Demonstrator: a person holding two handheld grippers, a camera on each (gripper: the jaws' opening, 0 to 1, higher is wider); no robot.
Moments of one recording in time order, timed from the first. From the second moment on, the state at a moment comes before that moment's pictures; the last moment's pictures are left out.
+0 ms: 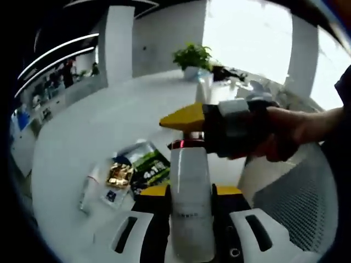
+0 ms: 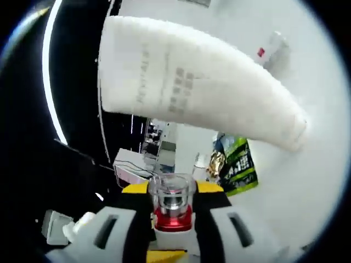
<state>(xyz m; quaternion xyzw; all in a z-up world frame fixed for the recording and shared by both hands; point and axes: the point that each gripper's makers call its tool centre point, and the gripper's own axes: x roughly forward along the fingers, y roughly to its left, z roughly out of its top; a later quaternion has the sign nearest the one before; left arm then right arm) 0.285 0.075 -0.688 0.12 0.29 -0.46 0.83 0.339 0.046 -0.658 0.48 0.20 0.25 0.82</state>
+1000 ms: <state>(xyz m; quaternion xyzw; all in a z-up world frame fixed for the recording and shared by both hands) 0.293 0.030 -0.722 0.18 0.28 -0.53 0.78 0.316 0.070 -0.639 -0.07 0.10 0.41 0.90</state>
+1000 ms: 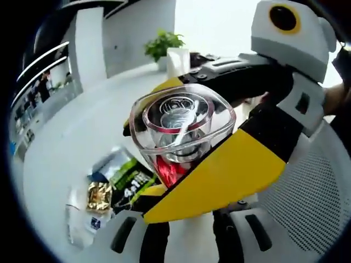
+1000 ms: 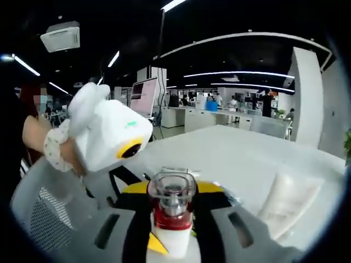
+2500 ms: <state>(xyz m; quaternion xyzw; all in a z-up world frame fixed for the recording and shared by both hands) 0.277 -0.011 -0.713 0.13 0.19 -0.62 0.75 0.286 0.035 -0.632 -0.10 0.11 0.41 0.90</state>
